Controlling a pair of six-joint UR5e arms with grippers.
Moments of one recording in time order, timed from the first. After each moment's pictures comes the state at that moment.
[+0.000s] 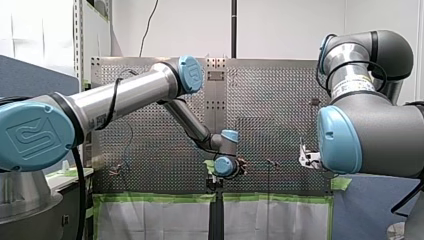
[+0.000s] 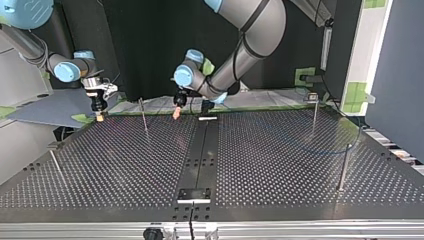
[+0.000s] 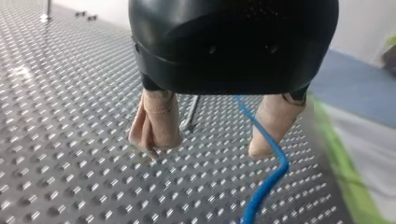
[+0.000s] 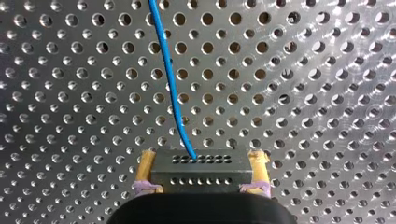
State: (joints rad) left arm -0.67 -2.72 -1.09 -2.69 -1.78 -1.84; right arm 1.54 -0.60 1.47 -0.81 1.12 1.56
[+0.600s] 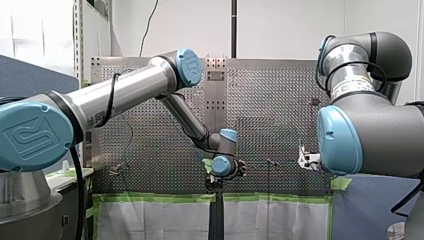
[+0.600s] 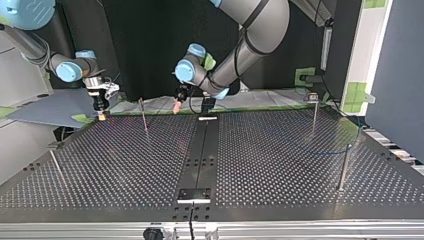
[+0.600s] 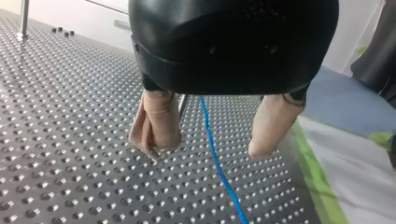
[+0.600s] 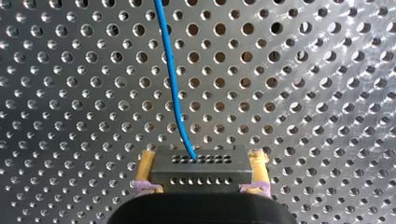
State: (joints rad) left arm -0.68 -2.68 -1.18 -2.68 -1.76 -1.79; right arm 1.55 -0.59 1.47 -0.81 1.12 1.56
